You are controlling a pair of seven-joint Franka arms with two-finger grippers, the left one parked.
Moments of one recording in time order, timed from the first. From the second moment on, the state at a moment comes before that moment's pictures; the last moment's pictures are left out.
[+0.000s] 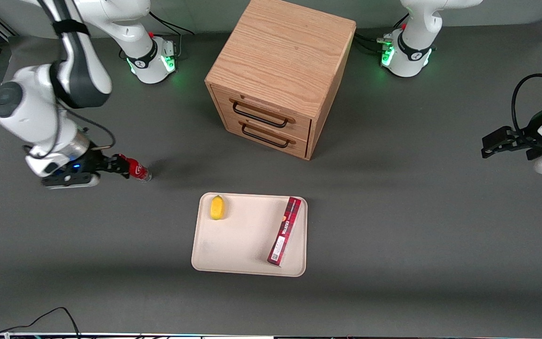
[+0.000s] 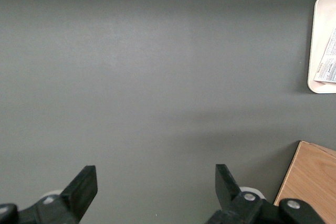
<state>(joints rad) 0.02 -0.01 0.08 -2.25 0.02 2.34 0.06</state>
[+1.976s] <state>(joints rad) 0.06 0.10 0.13 -1.87 0.03 2.09 0.14</state>
